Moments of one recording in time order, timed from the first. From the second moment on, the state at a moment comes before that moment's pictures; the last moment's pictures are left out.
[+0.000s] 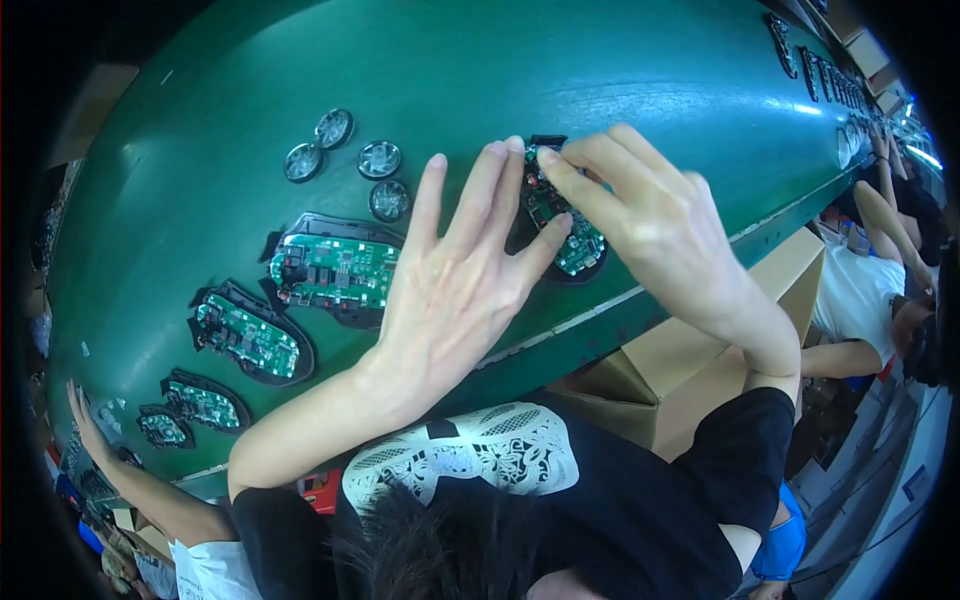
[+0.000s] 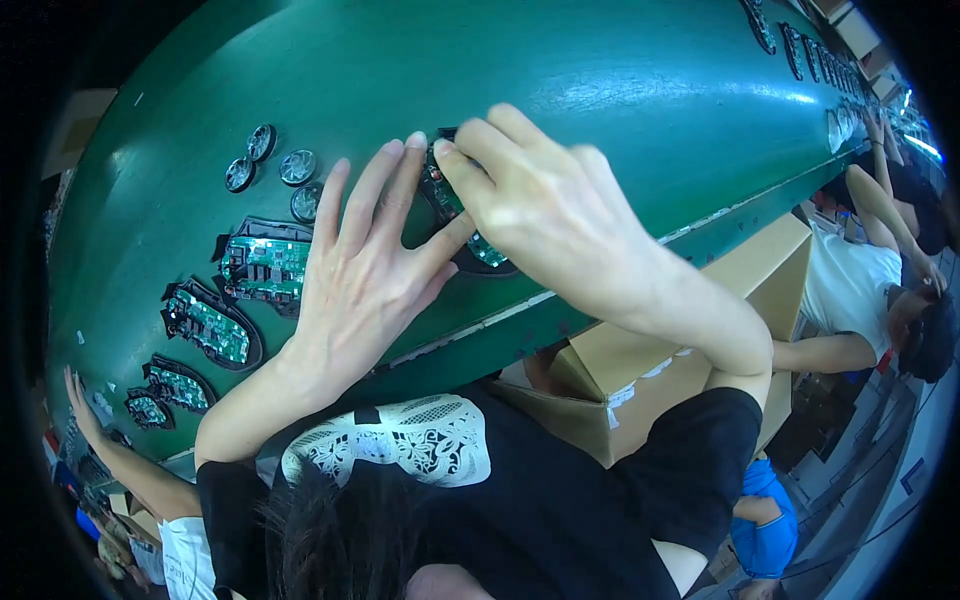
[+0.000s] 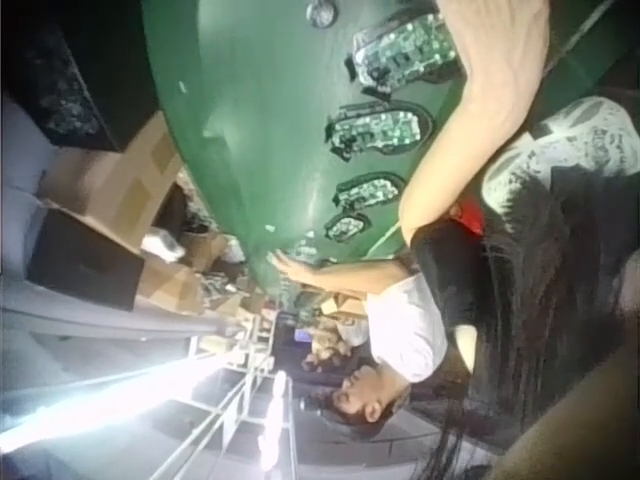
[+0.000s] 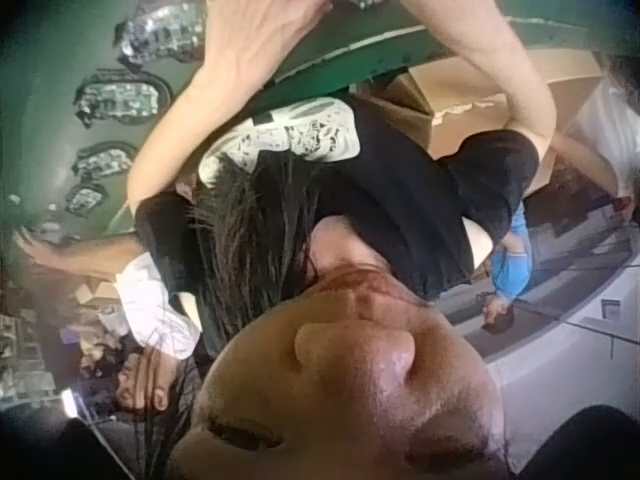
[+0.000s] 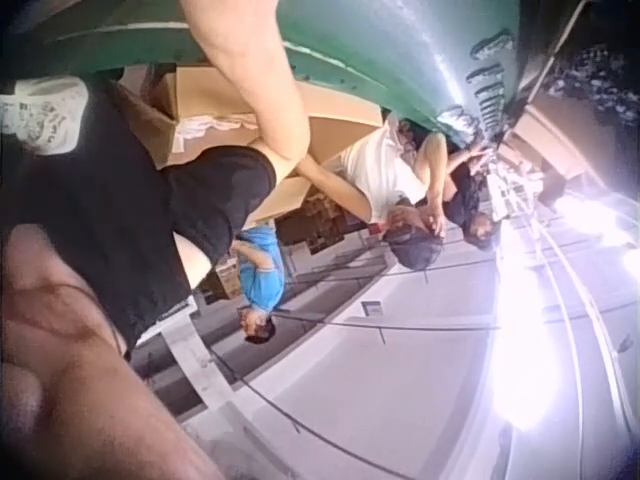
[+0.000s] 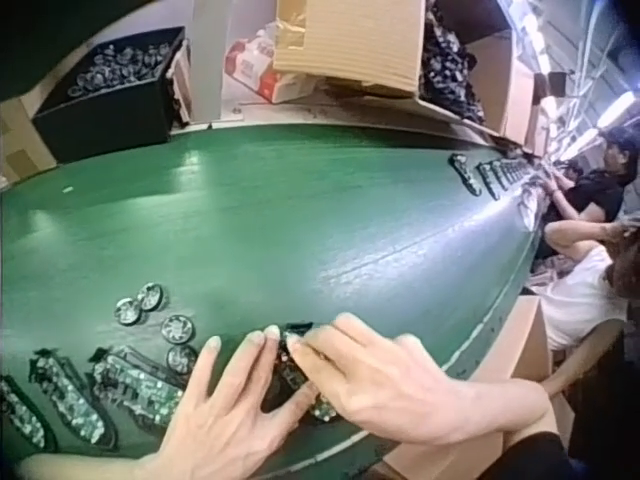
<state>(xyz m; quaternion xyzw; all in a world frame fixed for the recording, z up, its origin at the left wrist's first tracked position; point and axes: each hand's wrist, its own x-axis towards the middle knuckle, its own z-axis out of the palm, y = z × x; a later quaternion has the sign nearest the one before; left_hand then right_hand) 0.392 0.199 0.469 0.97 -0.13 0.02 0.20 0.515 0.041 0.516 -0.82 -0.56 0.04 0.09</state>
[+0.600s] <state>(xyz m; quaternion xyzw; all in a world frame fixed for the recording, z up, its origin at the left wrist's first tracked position) 0.401 0.199 0.469 0.96 -0.13 0.06 0.24 0.492 0.019 0.490 -0.84 -0.53 -0.12 0.09</state>
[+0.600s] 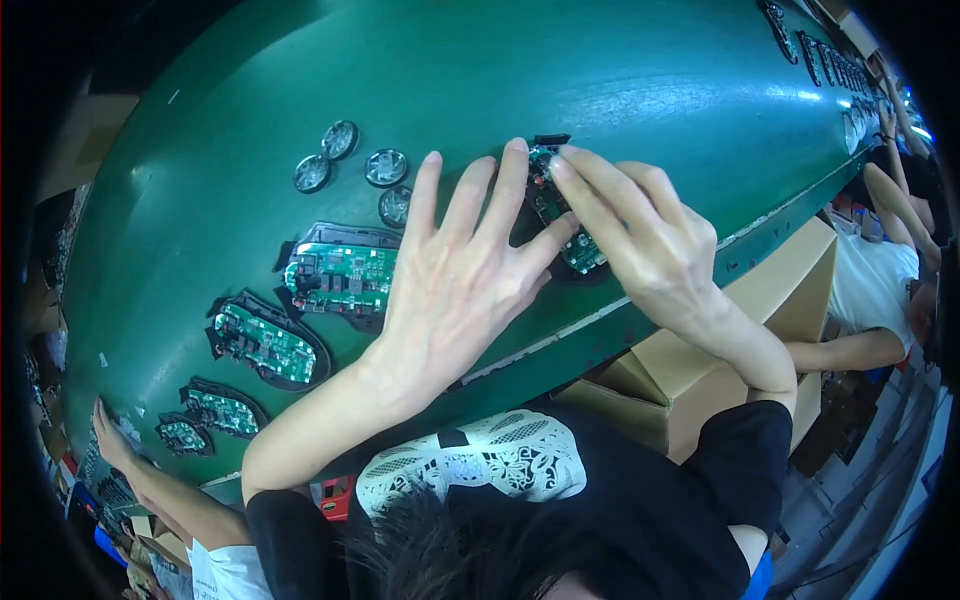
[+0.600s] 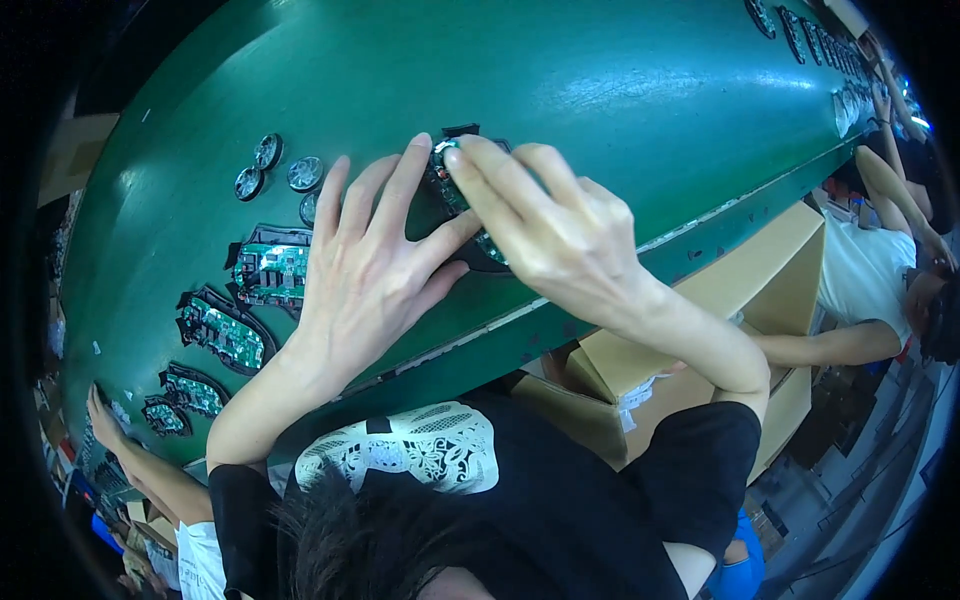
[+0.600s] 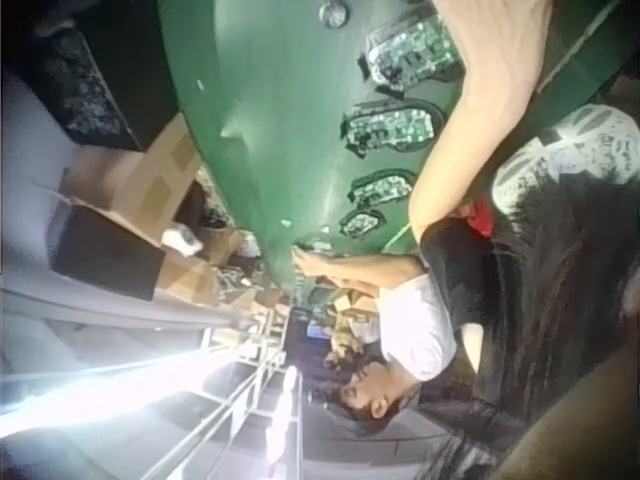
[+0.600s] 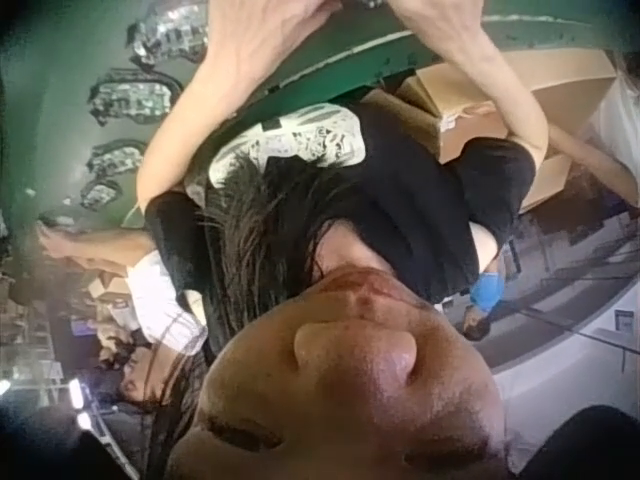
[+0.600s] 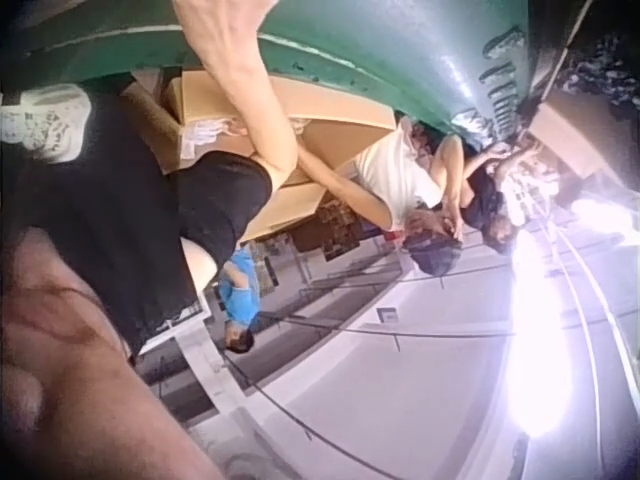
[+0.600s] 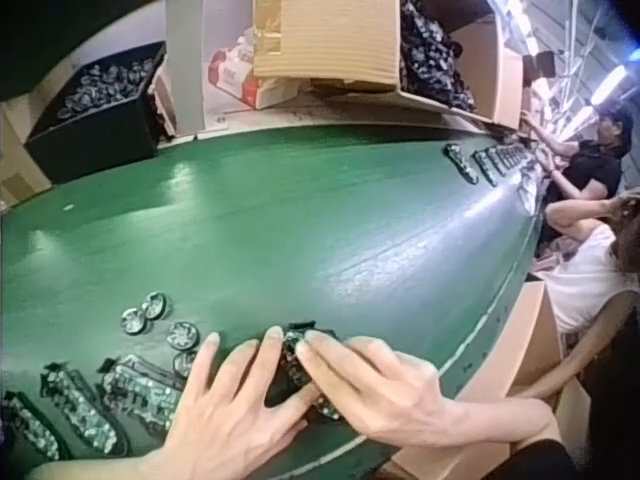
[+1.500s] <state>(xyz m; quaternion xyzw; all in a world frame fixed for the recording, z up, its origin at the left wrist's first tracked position) 0.410 0.195 0.475 0.97 -0.13 -0.02 0.21 0.485 -0.017 0.486 -0.85 -0.52 -0.07 0.07</state>
